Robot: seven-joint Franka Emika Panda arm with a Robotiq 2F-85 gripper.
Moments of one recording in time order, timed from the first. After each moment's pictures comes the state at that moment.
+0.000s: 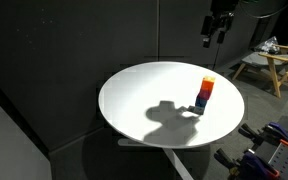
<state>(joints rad) 0.01 -0.25 0.04 -2.21 0.01 1.95 0.07</state>
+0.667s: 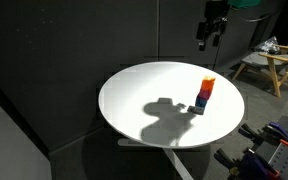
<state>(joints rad) 0.01 -0.16 0.03 -2.15 -0.01 1.95 0.07</state>
